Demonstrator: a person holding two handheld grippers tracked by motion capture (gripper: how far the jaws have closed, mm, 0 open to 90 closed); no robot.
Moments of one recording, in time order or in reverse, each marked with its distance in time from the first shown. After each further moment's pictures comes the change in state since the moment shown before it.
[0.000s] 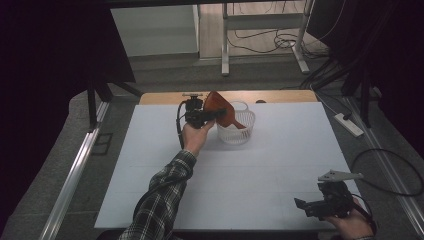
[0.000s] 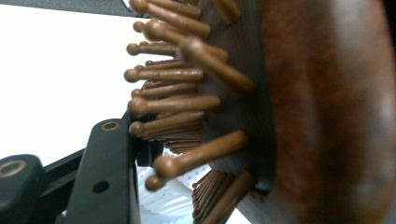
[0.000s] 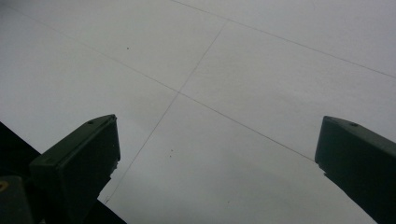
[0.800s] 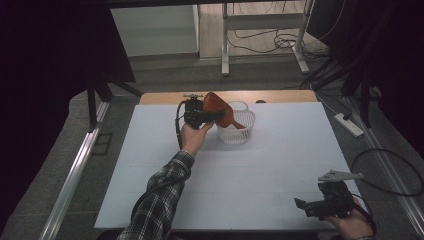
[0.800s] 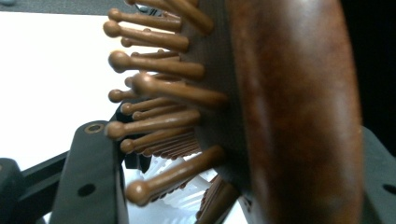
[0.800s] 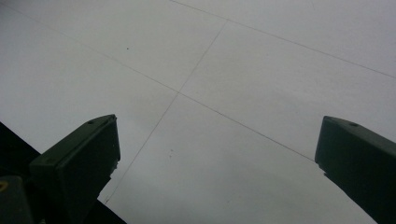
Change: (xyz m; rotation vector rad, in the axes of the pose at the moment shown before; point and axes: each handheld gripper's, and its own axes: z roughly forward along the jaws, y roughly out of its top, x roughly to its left) left arm 0.001 -0.002 -0.001 0.011 0.051 0.052; right arm 0.000 0.000 0.000 -0.002 -0.001 0.001
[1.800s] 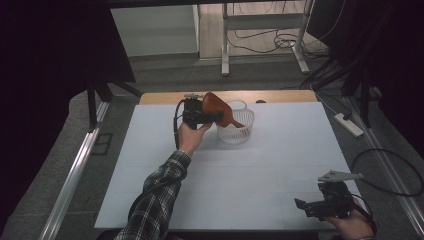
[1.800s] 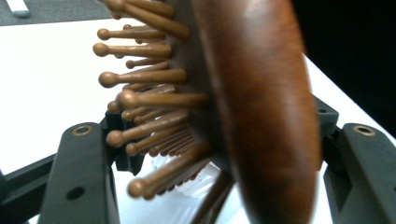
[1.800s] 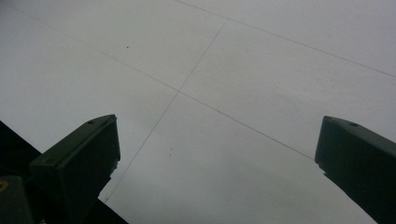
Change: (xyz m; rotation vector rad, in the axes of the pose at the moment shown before) left arm -0.001 0.002 -0.005 0.031 0.052 0.097; right arm 0.000 0.000 0.000 0.004 -0.001 -0.001
